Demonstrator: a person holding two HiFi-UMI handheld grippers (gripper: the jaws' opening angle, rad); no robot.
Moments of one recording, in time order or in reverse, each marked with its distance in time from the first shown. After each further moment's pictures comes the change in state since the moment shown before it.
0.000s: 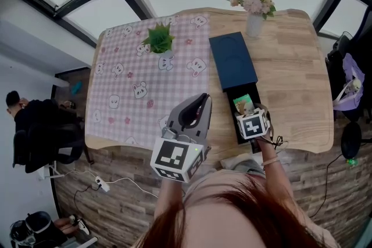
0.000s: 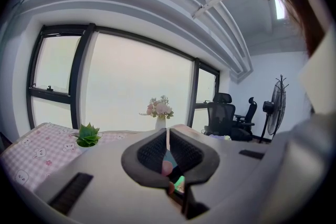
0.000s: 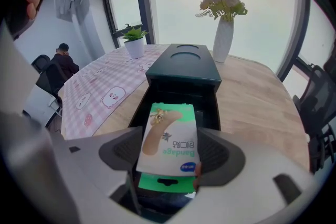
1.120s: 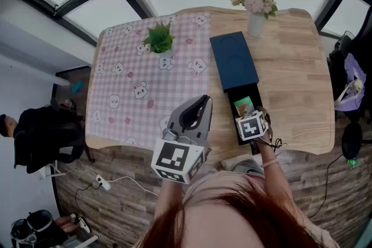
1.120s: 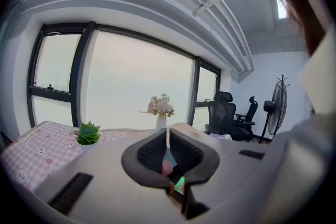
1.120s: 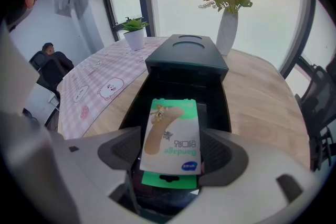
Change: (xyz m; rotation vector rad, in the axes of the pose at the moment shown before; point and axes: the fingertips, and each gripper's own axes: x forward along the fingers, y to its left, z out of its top) left arm 0.006 0.004 -0.005 -0.005 0.017 0.003; right arm 0.016 0.002 -0.014 -0.013 0.060 -0.005
